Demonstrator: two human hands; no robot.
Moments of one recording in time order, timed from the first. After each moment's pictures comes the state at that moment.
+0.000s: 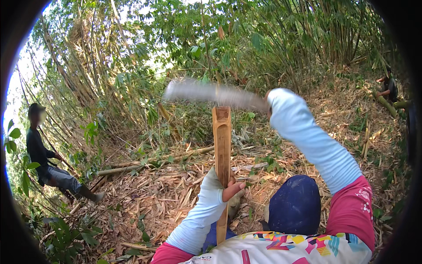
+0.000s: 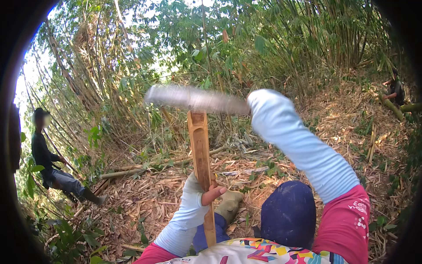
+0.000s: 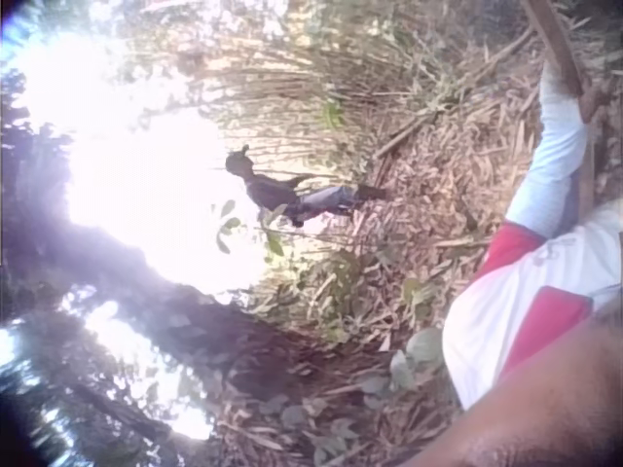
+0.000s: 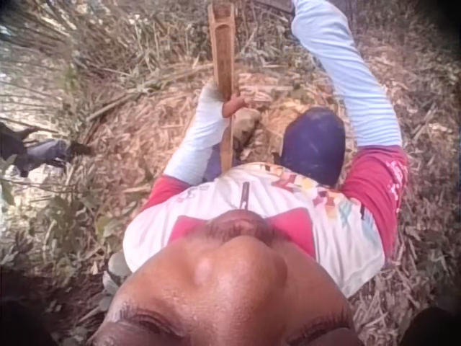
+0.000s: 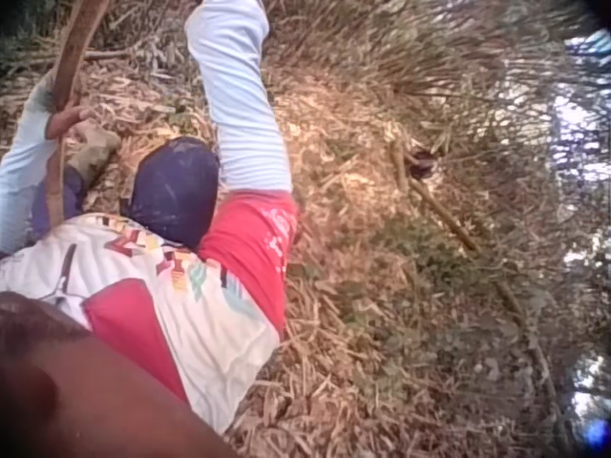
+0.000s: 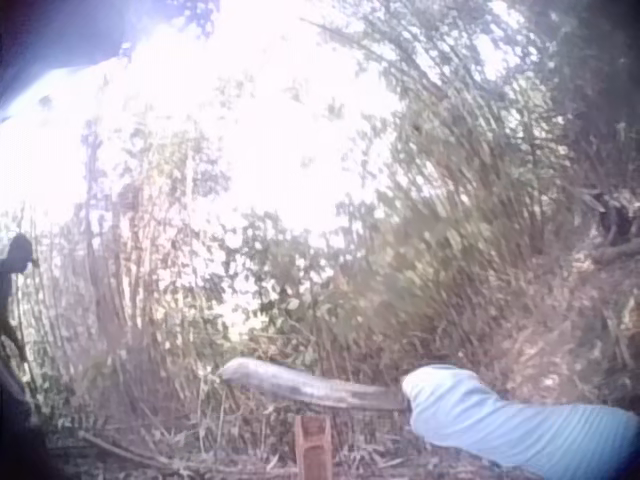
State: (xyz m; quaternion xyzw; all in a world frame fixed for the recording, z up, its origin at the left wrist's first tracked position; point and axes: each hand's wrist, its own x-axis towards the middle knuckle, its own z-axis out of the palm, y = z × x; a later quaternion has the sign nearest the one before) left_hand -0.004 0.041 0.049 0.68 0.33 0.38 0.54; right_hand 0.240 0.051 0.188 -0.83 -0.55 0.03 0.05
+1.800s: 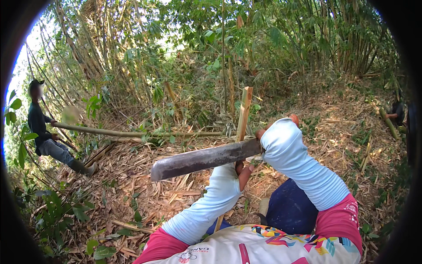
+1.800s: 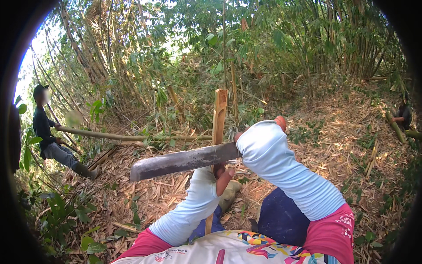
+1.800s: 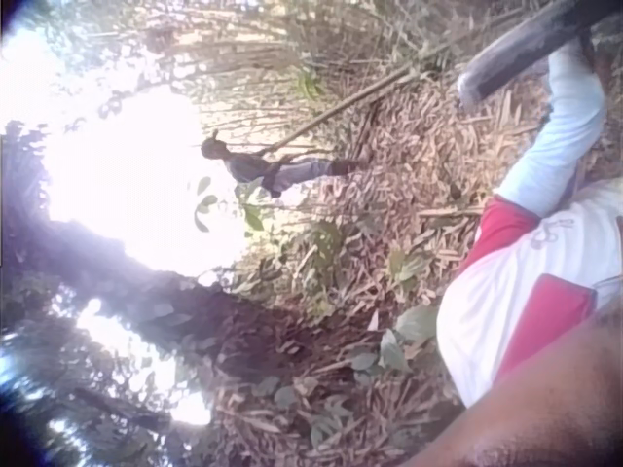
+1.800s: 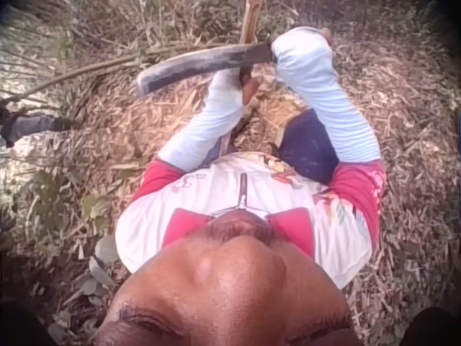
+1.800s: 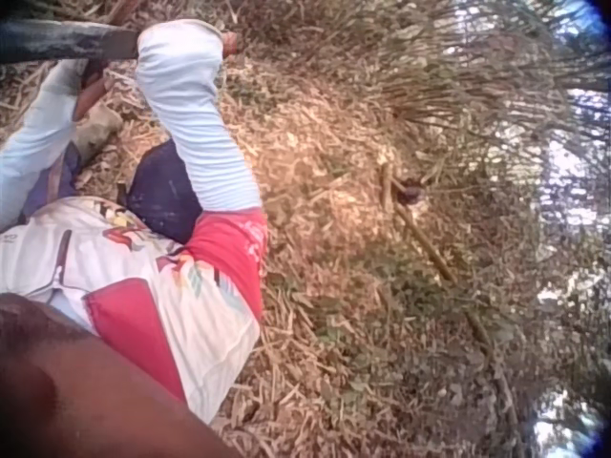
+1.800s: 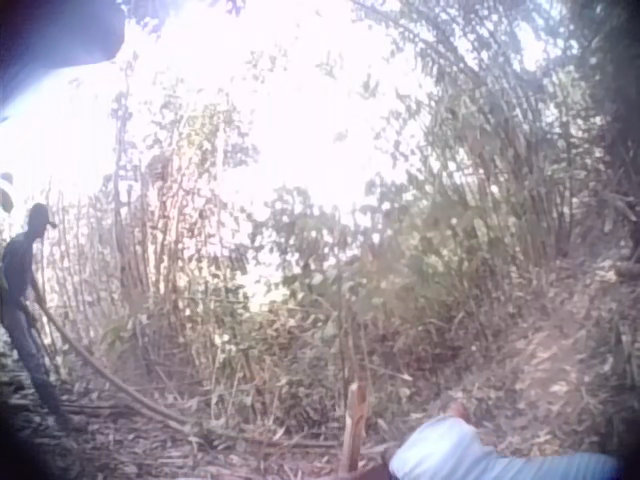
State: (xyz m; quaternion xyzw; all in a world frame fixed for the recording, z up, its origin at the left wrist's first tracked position) left_hand 0.016 0.031 0.058 0.72 0.31 0.43 0.45; right_hand 0.194 0.010 0.113 -0.64 -0.73 -0.17 0.15
